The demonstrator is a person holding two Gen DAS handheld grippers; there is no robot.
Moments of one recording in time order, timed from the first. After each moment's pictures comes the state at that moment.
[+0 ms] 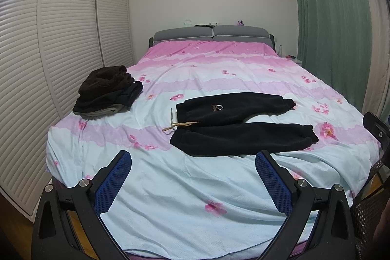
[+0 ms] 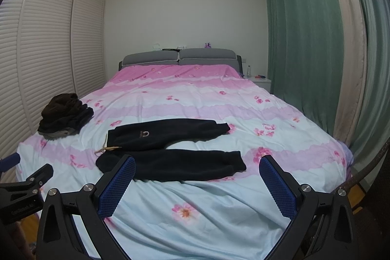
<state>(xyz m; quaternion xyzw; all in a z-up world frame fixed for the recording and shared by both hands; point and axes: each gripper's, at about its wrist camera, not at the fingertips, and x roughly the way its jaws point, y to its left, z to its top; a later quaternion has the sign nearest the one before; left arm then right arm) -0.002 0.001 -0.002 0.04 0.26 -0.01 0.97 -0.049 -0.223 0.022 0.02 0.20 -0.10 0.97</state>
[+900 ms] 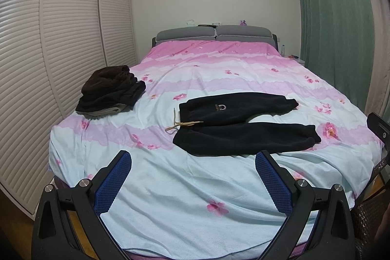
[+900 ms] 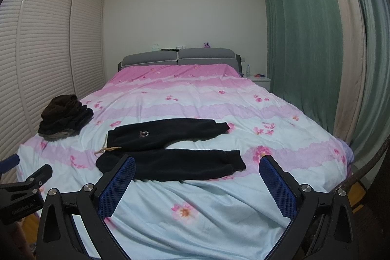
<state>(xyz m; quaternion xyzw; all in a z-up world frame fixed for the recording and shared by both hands) 0.001 0.006 -0.004 0.04 0.26 -0.01 0.97 -0.050 -0.225 0.023 0.03 0.20 -0.10 0.97</state>
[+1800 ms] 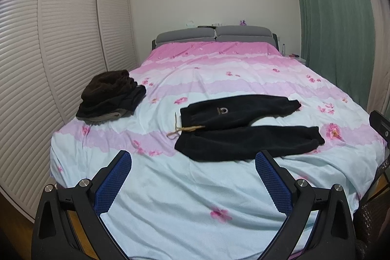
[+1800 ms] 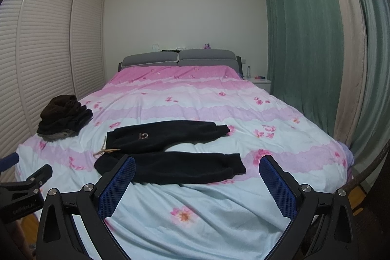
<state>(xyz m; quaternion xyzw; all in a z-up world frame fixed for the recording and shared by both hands) 0.012 0.008 -0.002 0.05 0.25 -0.01 0.97 -0.045 -0.230 0.027 0.02 0.19 -0.10 0.98</state>
